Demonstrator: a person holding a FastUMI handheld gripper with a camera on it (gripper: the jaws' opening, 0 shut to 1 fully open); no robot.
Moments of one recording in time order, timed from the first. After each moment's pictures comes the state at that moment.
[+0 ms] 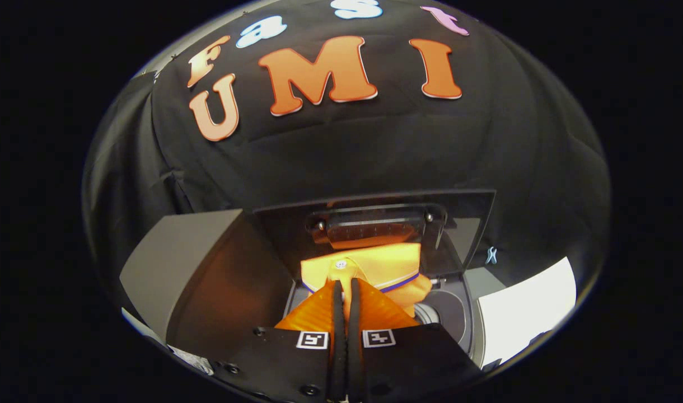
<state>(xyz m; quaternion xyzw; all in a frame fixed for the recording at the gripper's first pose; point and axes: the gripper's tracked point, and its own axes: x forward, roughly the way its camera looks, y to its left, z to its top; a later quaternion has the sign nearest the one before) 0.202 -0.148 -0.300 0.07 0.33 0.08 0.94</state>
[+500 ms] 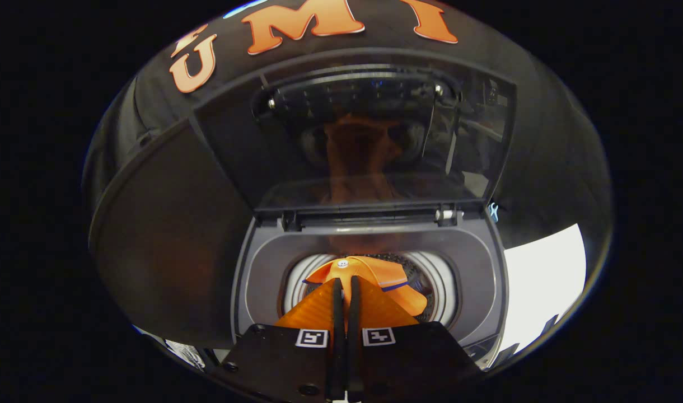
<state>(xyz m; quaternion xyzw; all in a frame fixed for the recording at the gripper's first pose) 0.188 -0.162 -0.464 0.06 0.44 0.07 0.89</state>
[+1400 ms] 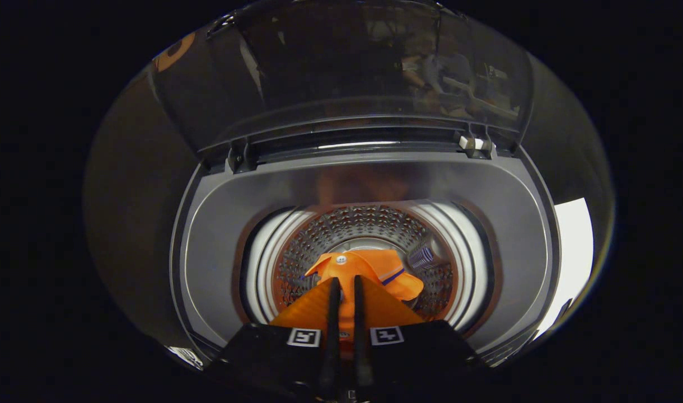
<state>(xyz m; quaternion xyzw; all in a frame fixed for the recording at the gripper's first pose) 0.174 -0.163 -0.548 0.06 0.52 0.04 0.85</state>
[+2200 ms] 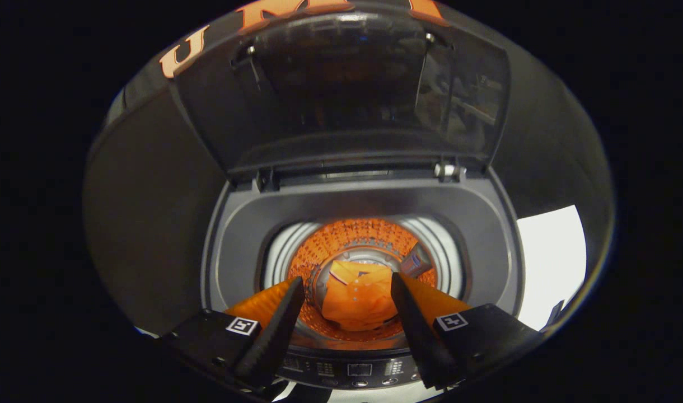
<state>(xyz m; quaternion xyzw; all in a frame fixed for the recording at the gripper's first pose) 0.173 -0.168 -0.487 0.06 0.47 0.04 0.88</state>
